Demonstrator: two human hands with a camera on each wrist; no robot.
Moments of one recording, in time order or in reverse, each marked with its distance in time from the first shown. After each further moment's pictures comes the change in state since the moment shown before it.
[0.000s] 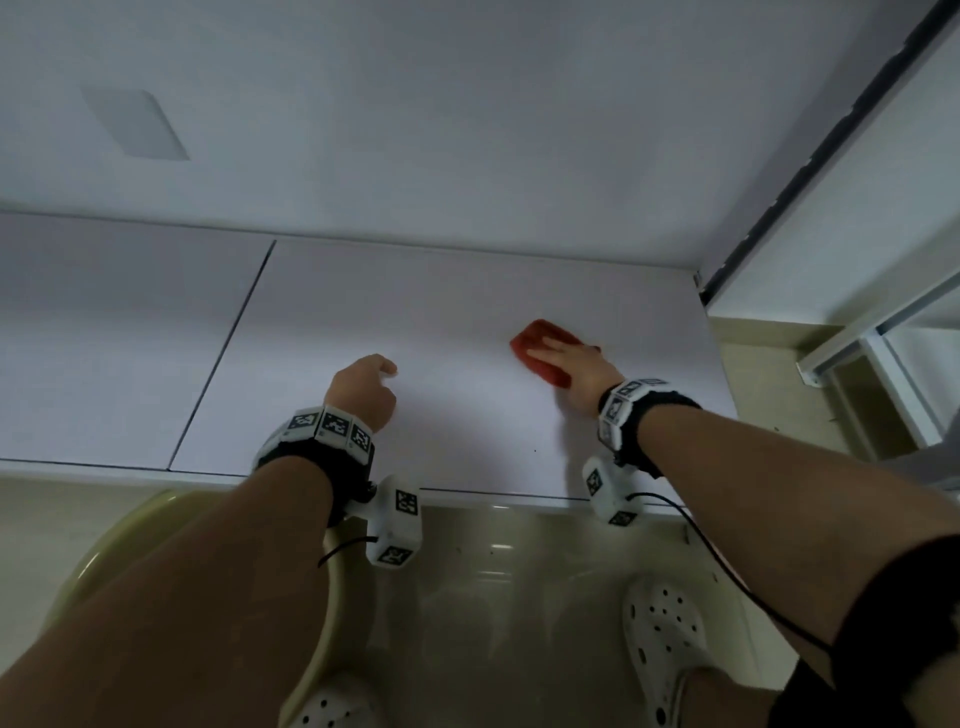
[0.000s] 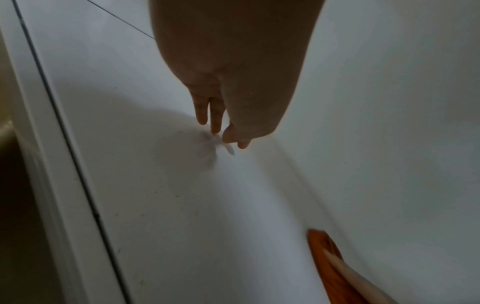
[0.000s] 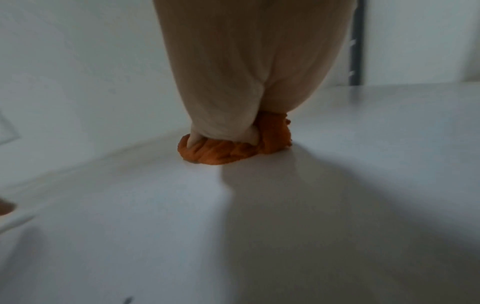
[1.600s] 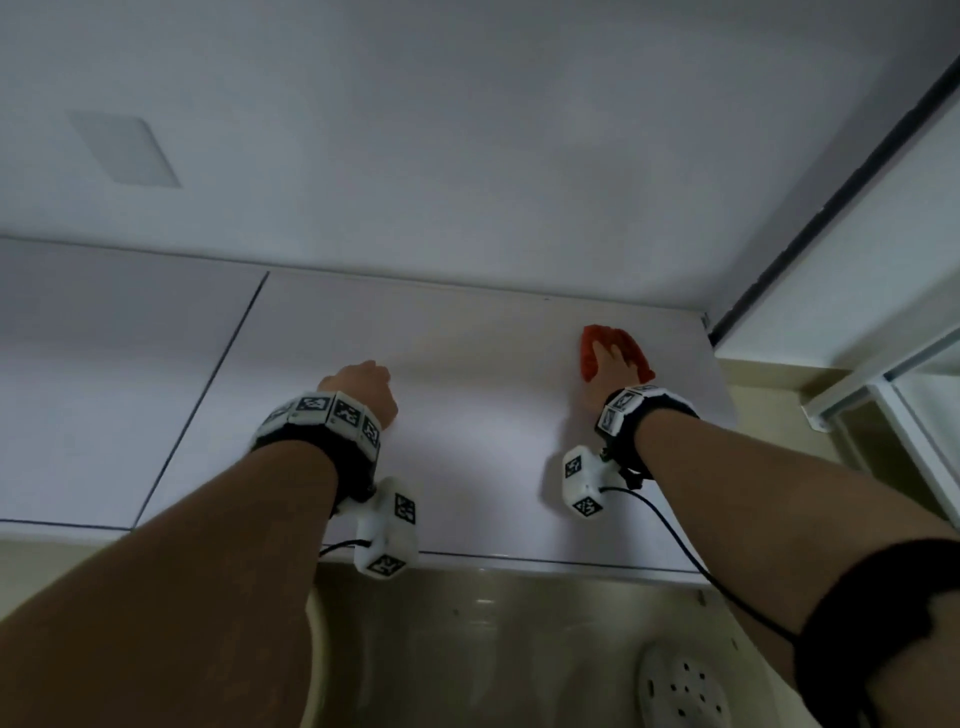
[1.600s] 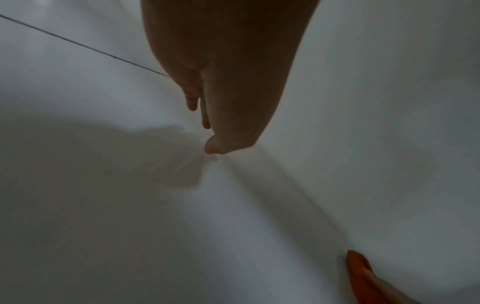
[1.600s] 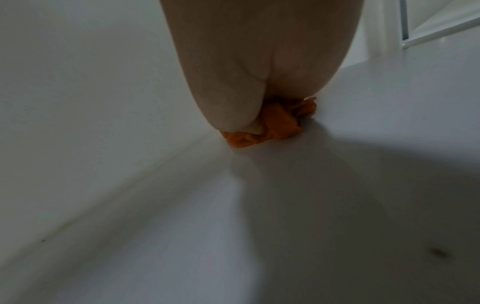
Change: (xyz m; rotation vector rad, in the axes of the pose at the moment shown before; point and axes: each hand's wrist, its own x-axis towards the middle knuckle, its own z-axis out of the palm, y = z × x) left_hand 0.052 0.025 -0.026 0.502 -0.192 0.053; right_hand 0.061 0.018 -0.020 0.053 0.063 0.621
